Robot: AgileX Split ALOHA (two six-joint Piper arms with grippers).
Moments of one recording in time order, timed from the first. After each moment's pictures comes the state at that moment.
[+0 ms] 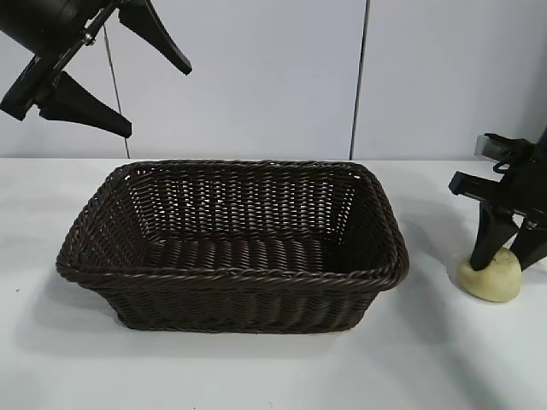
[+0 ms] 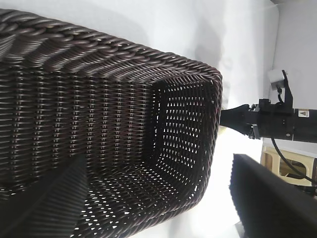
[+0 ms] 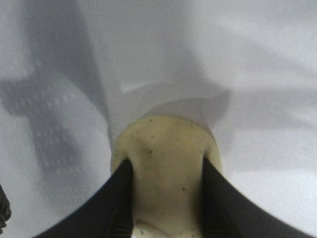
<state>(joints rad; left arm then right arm) -0.23 1.70 -1.26 -0.86 0.85 0.10 -0.10 2.06 -1.35 0.37 0.99 -0.19</state>
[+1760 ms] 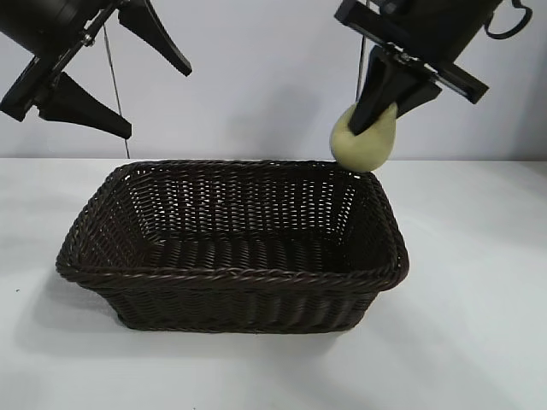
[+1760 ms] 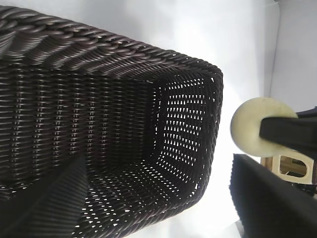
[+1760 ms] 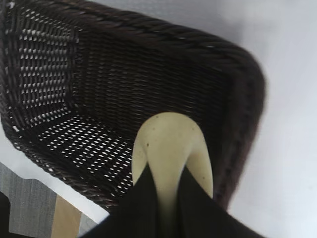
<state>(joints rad) -0.23 1.70 -1.26 -0.86 0.85 0.10 0.35 1.89 -1.61 0.49 1.09 -0.17</state>
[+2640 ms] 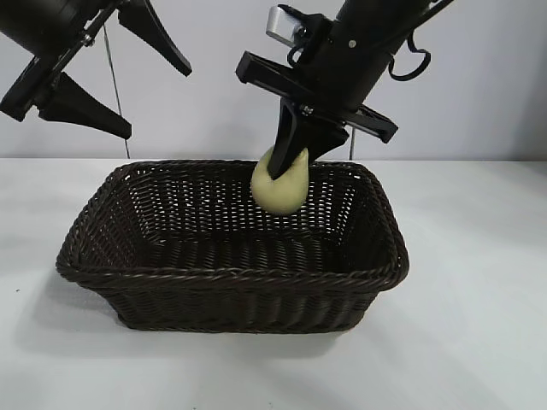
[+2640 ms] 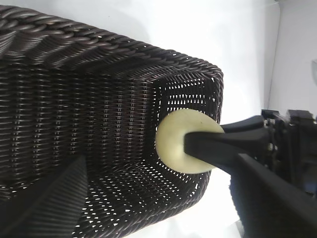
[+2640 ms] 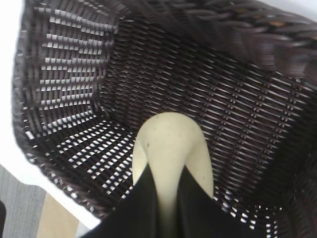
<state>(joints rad) -0.23 1.70 -1.26 -0.86 0.85 0.10 0.40 2.05 -1.61 0.48 0.97 -0.13</state>
